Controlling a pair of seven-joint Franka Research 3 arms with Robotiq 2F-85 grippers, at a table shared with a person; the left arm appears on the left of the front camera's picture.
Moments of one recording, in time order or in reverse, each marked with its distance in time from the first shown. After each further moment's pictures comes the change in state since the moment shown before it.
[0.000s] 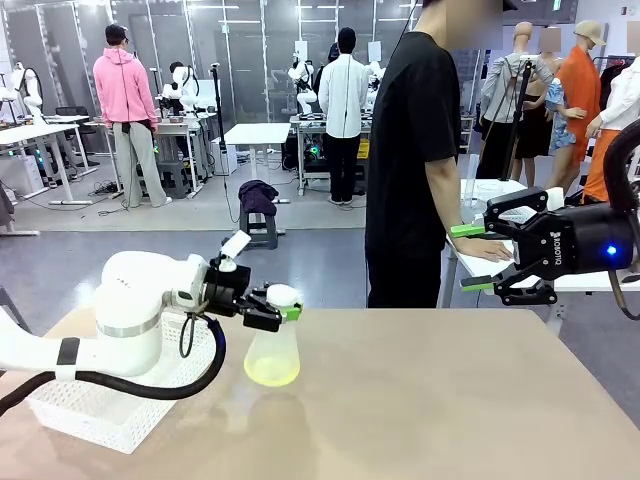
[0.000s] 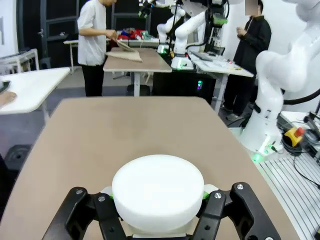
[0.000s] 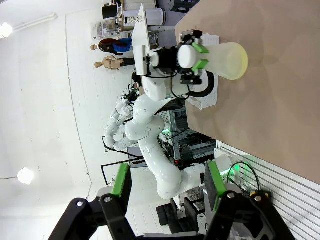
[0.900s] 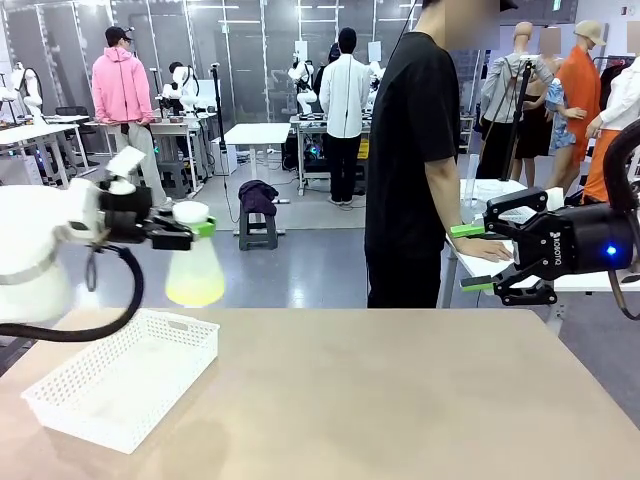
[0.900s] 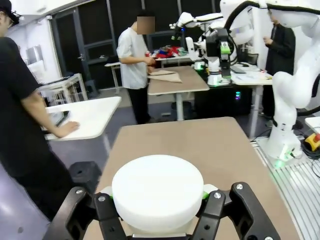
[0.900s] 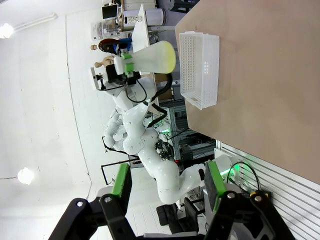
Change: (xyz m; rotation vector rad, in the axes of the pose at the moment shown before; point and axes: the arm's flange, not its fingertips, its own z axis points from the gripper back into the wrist) left arm 0.108 -0.029 0.174 0.228 -0.054 -0.161; right arm 0.000 0.000 0.000 -0.001 0.000 0.000
